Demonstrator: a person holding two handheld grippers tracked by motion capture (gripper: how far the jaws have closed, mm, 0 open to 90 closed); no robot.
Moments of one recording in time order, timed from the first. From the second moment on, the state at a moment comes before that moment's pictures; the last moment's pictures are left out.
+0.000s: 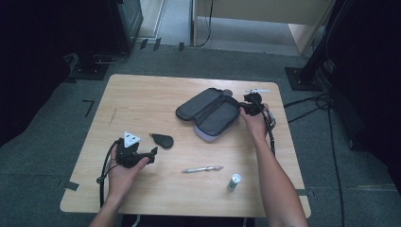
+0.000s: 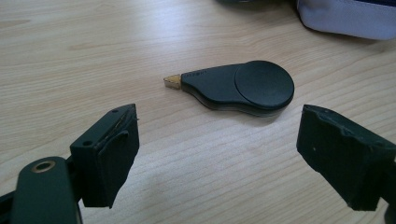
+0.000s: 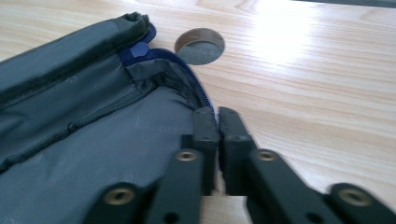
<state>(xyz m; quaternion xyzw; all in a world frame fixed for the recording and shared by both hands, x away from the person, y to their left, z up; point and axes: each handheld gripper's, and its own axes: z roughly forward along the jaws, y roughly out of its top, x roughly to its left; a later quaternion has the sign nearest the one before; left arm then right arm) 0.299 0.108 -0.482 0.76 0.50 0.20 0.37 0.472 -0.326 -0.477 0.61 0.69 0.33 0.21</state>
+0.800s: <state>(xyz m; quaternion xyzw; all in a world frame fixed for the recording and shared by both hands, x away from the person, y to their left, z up) 0.304 0.067 -0.475 0.77 0.47 0.19 0.38 0.382 -0.324 -0.468 0.63 0.65 0.38 0.20</state>
